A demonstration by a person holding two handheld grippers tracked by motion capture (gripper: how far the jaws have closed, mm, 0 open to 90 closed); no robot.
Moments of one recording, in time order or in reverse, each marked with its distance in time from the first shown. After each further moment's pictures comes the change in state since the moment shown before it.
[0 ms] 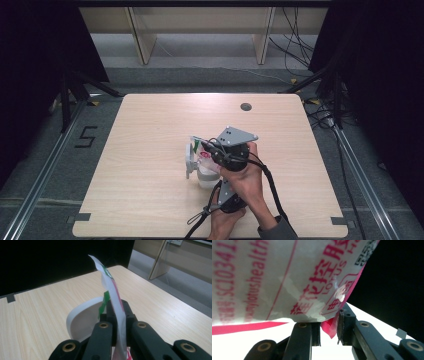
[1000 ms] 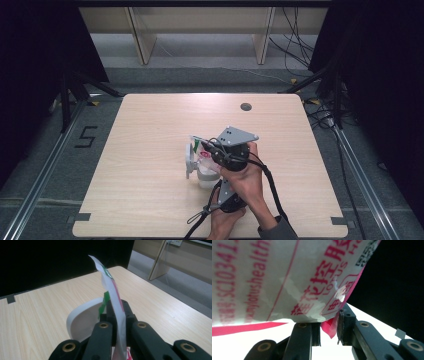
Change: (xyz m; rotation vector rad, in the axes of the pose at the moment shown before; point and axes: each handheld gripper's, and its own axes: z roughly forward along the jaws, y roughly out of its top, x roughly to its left) left arm 0.001 0.000 0.001 0.002 -0.001 0.001; right arm 0.000 0.000 0.000 -0.001 0.000 0.001
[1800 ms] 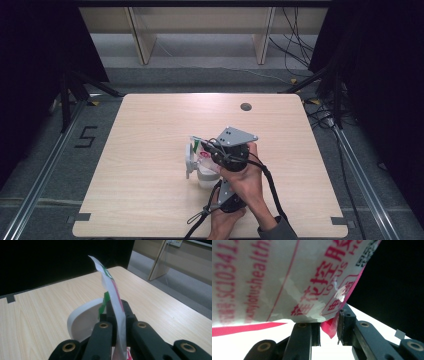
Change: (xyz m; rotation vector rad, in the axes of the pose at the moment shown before) left arm 0.000 0.000 -0.001 -0.003 -0.001 -0.003; right arm 0.002 0.000 -0.001 -0.004 0.002 -0.006
